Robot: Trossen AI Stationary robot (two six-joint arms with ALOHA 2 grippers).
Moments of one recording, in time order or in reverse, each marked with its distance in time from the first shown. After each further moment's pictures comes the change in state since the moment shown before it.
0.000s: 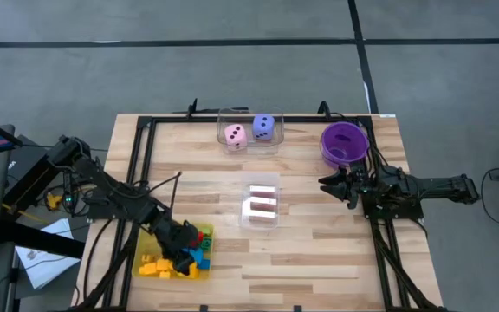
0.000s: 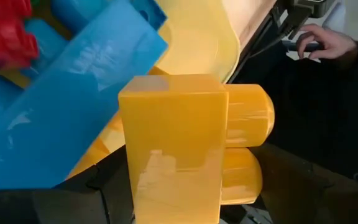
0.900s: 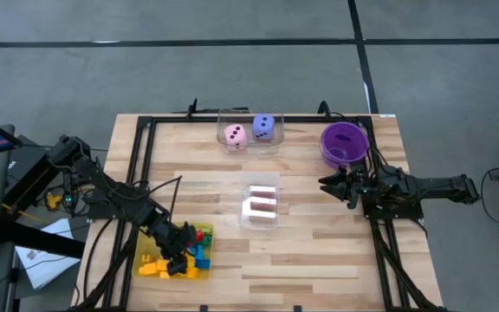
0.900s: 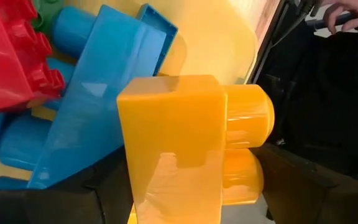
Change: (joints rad) left arm -0.022 0.000 0.000 -0.068 -0.093 0.250; right arm 0.000 0.000 0.000 0.000 0.000 0.000
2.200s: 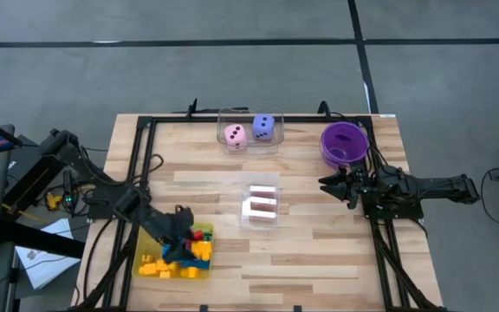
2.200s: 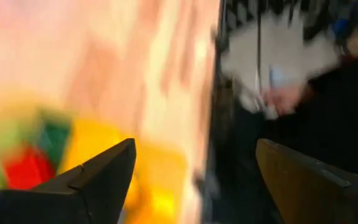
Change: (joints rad) left arm 0.006 -0.222 0.000 0.102 -0.327 0.160; right arm 0.000 0.000 0.000 0.000 0.000 0.000
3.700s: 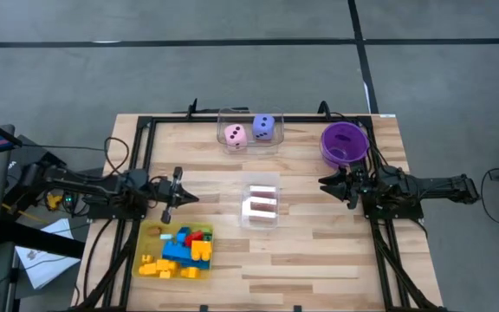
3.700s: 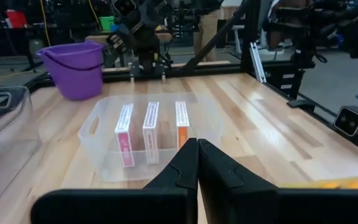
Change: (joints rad) left arm 0.562 -0.622 -0.714 0.654 0.150 1.044; right arm 0.000 0.000 0.000 0.000 0.002 0.000
